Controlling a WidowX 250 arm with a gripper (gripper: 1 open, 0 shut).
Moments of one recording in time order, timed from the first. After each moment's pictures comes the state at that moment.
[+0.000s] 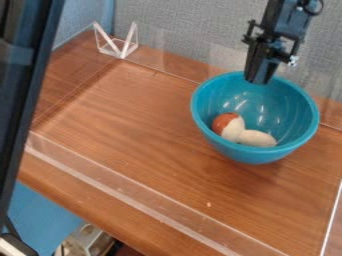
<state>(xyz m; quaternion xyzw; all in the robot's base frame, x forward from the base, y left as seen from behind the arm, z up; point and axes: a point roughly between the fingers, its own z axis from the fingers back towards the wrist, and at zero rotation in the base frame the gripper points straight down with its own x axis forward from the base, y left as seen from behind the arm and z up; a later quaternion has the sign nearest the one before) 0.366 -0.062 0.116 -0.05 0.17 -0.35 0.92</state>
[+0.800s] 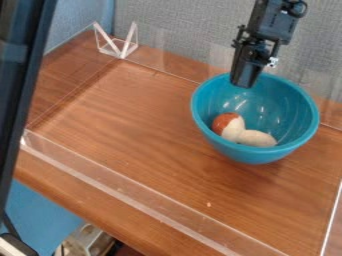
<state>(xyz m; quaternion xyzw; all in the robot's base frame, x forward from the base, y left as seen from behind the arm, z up) 0.355 -0.045 0.115 -0.07 0.18 -0.40 0.89</state>
